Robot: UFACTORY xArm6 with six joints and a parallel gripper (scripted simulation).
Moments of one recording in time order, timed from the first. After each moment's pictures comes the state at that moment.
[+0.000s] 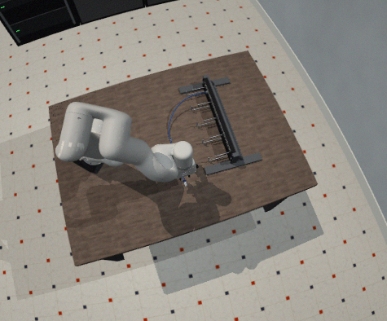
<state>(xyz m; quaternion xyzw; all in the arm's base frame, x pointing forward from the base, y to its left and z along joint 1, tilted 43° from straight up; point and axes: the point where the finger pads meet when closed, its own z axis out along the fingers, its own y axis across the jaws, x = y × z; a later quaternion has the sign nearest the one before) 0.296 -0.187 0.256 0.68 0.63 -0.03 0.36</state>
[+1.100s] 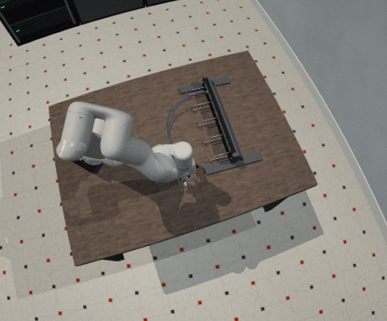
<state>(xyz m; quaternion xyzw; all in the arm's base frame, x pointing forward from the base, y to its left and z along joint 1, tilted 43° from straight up) 0.298 -0.189 0.253 0.68 0.63 -0.03 0.36</state>
